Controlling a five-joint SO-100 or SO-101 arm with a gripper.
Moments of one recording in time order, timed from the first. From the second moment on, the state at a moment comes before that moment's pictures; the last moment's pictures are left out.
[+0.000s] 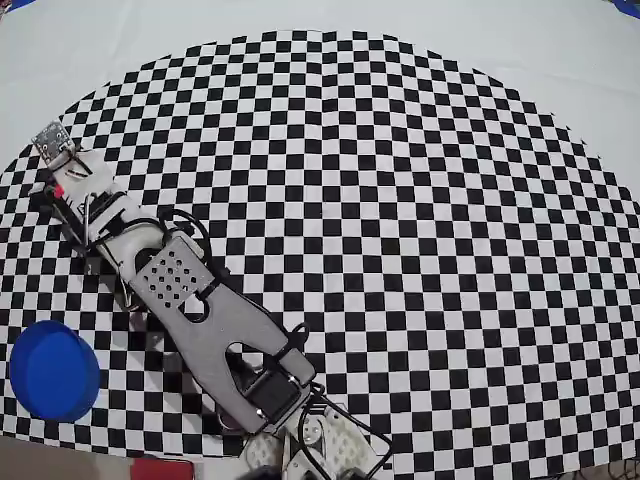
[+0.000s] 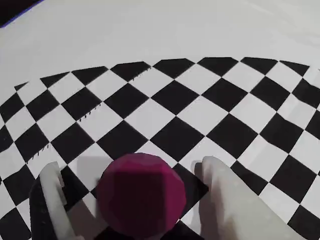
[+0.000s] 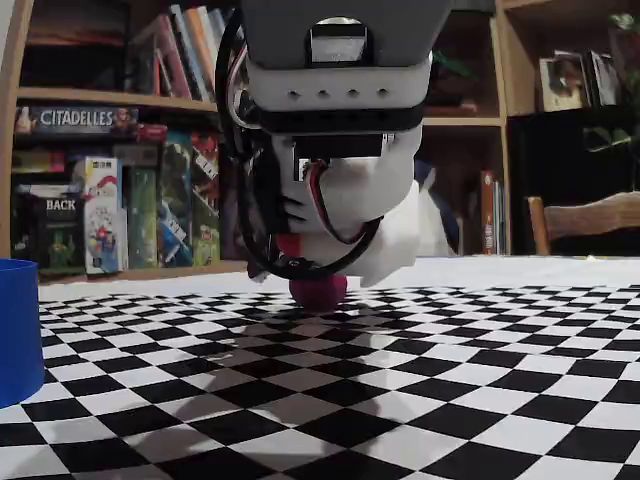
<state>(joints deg) -43.6 26.1 49.8 0.1 -89.7</state>
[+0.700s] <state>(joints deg) -43.6 25.7 49.4 0.1 -89.7</state>
